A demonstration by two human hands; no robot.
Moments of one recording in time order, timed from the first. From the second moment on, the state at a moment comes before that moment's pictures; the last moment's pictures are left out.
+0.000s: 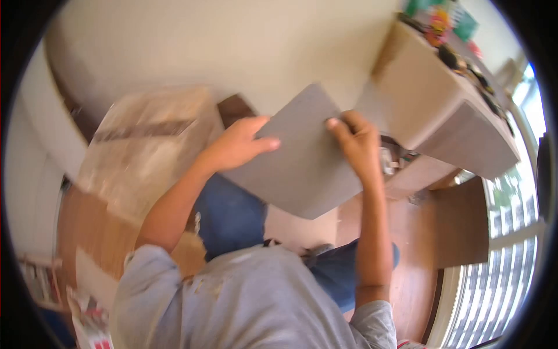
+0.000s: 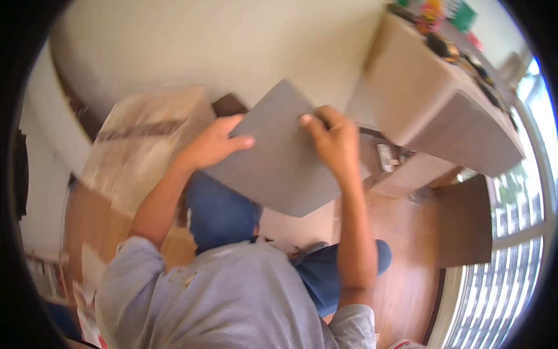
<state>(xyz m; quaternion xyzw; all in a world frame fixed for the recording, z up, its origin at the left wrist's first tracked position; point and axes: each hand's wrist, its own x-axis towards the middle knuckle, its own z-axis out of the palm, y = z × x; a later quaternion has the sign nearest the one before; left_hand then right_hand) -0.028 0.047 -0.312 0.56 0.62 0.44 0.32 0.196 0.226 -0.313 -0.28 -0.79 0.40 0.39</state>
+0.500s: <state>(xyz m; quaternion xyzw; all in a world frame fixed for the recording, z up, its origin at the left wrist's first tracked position) -0.007 0.058 -0.351 0.44 0.39 0.73 0.33 0.256 0.195 -0.273 -0.27 -0.63 0.43 0.58</state>
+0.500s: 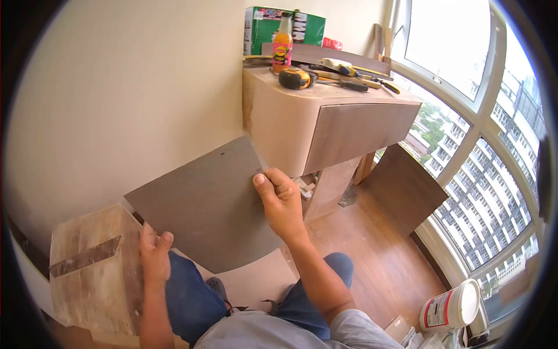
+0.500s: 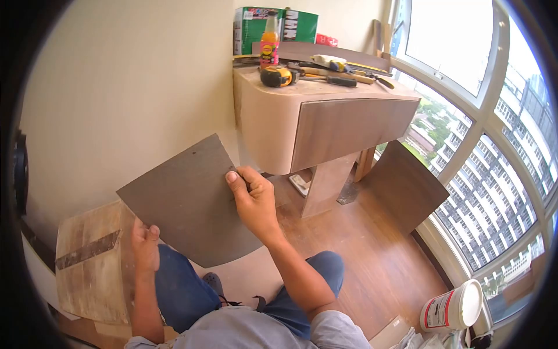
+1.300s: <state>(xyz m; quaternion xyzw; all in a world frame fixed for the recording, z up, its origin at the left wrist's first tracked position) -0.213 -0.008 -0.190 0.41 0.46 0.76 0.18 0.402 0.291 -0.175 -0.34 -0.68 0.16 0.63</state>
